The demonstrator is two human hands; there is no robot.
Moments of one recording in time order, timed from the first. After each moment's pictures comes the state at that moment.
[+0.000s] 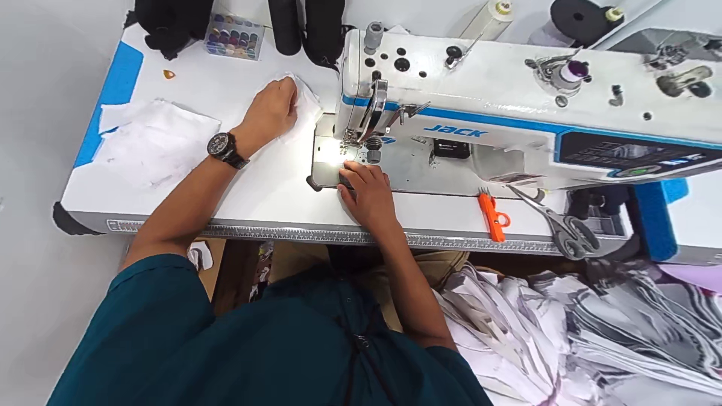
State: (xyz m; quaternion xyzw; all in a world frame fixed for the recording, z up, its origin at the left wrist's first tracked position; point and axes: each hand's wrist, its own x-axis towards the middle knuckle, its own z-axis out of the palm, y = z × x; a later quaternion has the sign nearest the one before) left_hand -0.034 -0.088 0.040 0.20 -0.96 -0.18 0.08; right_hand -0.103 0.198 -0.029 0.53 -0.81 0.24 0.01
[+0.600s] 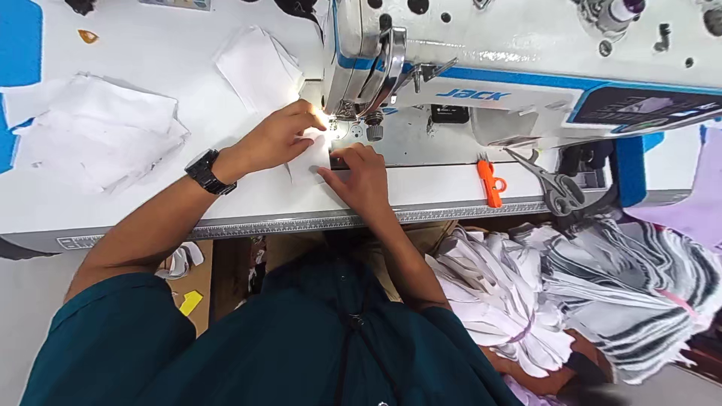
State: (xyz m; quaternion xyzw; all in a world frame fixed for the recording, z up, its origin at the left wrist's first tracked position) left_hand -0.007 -0.039 0.007 -0.08 -0.92 -0.37 0.09; right_hand -0.081 0.187 -0.019 0.45 -0.84 0.31 0.01
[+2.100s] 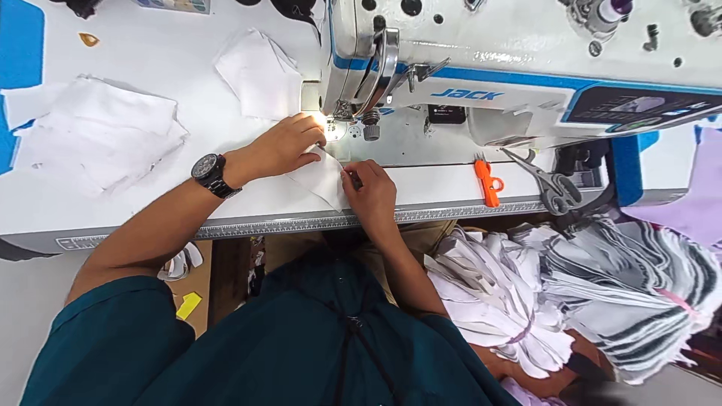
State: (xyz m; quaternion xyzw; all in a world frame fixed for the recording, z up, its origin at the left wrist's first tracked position) left_hand -0.010 -0.031 -0.005 -0.16 -0.95 -0.26 0.06; right_hand -0.066 0.213 -0.023 0.37 -0.87 0.32 0.04
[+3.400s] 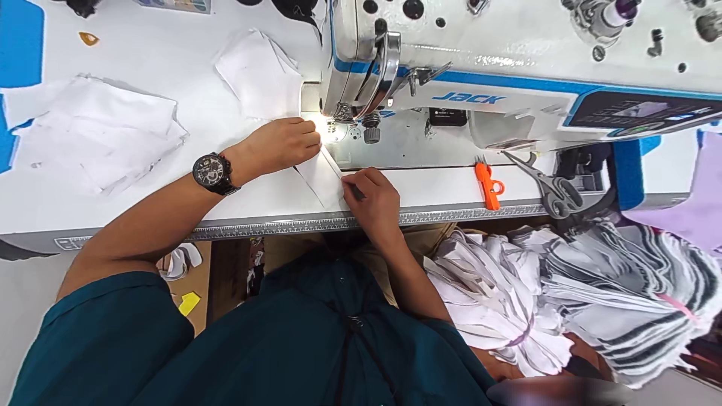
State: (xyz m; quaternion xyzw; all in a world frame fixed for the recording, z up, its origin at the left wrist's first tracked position) left_hand -0.010 -0.033 0.007 -0.28 -0.95 -0.02 0.11; right_hand -0.065 0.226 -0.023 0.41 -0.85 0.32 0.04
